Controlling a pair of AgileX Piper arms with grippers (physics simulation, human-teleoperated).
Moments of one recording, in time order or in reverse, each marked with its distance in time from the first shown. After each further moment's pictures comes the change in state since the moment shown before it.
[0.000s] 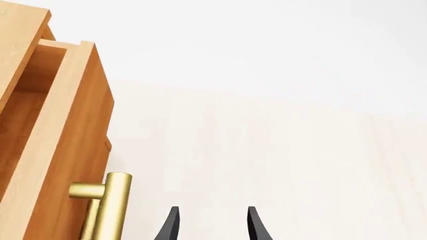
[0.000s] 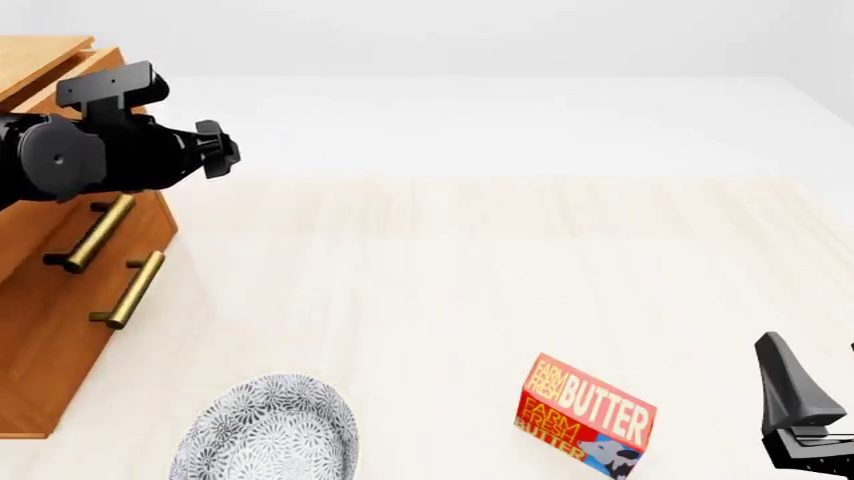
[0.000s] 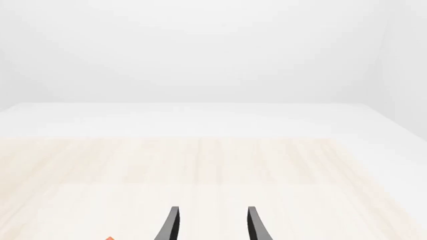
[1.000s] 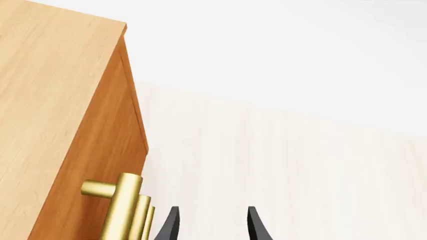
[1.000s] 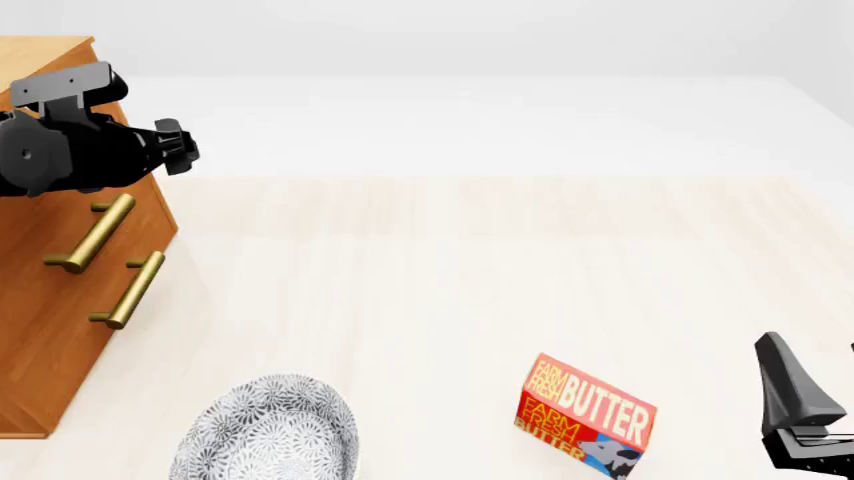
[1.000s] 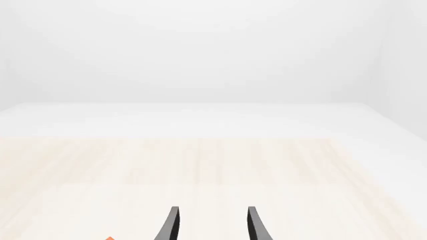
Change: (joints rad) left arm 0.123 0.022 -0.008 -0.019 0.061; right arm 0.000 0.000 0.000 0.000 0.000
